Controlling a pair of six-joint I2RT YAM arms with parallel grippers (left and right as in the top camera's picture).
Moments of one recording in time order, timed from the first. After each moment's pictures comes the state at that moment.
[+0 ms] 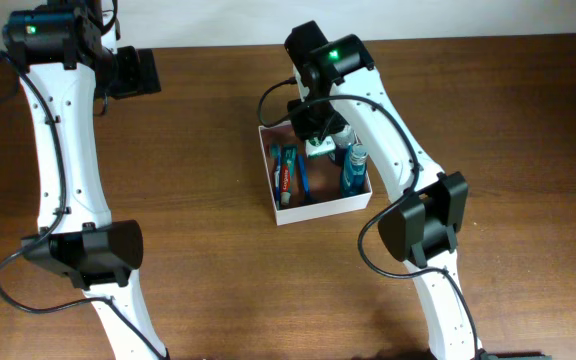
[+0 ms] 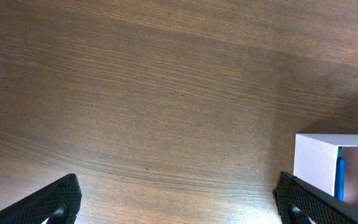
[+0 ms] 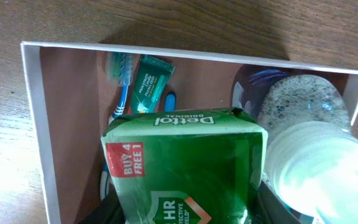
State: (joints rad) left arm 0.05 2.20 2.65 -1.61 -0.04 -0.14; right arm 0.44 2.42 2.51 -1.49 -0.05 0.20
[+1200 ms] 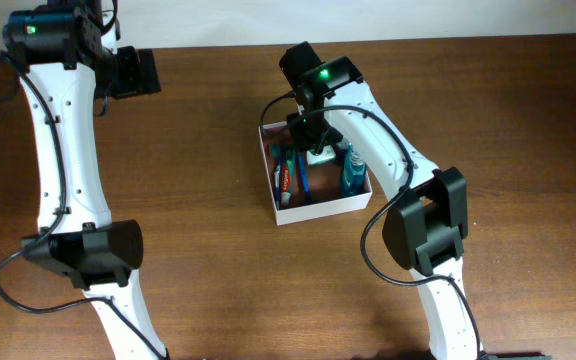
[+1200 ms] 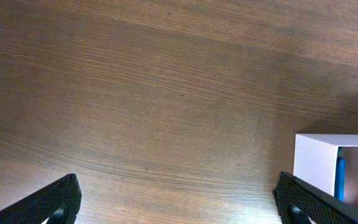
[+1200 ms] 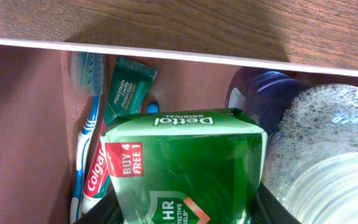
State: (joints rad) left arm 0.05 2.20 2.65 -1.61 -0.04 -0.14; right arm 0.46 2.36 2.23 -1.28 0.03 0.21
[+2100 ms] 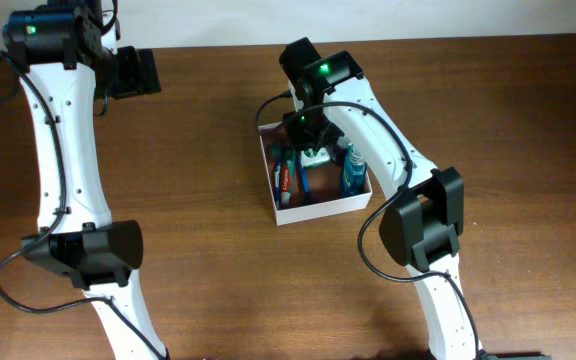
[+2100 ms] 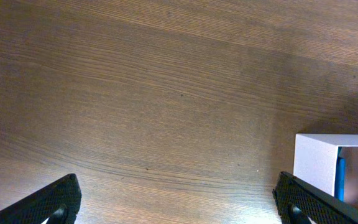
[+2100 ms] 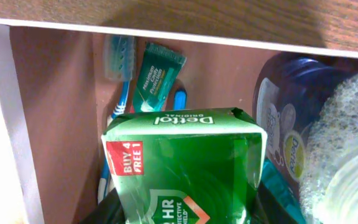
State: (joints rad) left arm 0.05 2.20 2.65 -1.61 -0.04 -0.14; right arm 0.45 2.38 2.32 -1.37 -0.07 0.21
